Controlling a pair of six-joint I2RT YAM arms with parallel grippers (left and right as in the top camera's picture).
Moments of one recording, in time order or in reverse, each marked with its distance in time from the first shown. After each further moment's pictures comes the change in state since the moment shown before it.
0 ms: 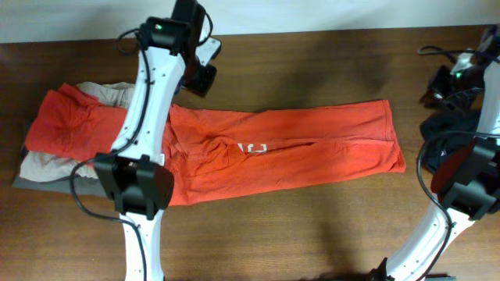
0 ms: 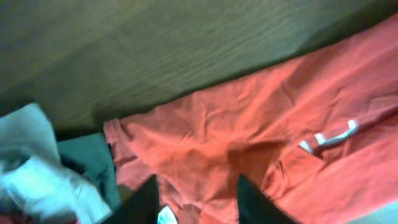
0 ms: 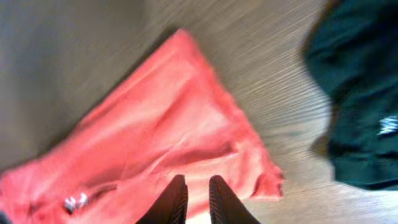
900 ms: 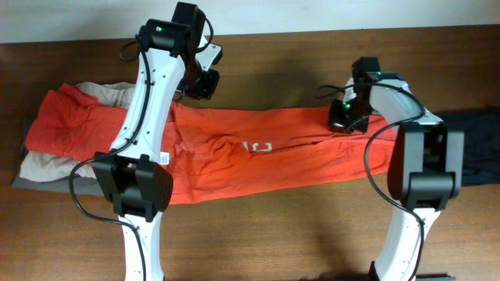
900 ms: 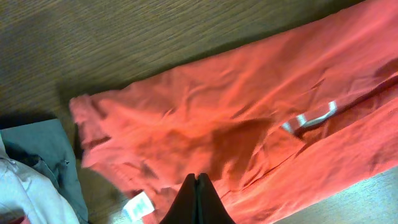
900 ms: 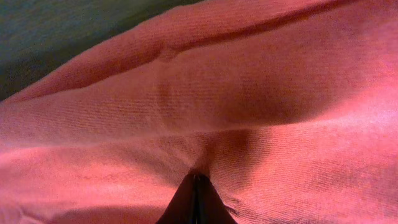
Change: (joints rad) left arm -0.001 -0.010 -0.074 -0.004 0.084 -0.052; right arm 0.391 -0.042 -0.628 0.602 0.068 0.148
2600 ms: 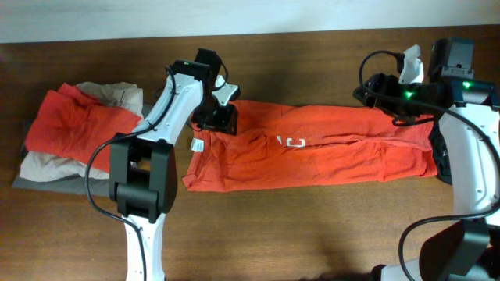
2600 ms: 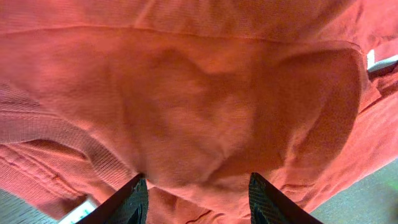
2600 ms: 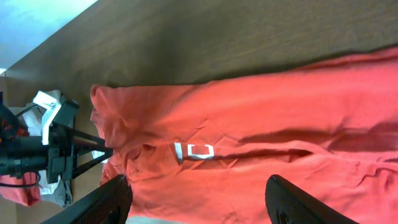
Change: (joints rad) left arm -0.044 0.000 -0.484 0.327 0.219 -0.045; right arm -0.158 -0.550 -0.060 -0.096 -0.282 -0.095
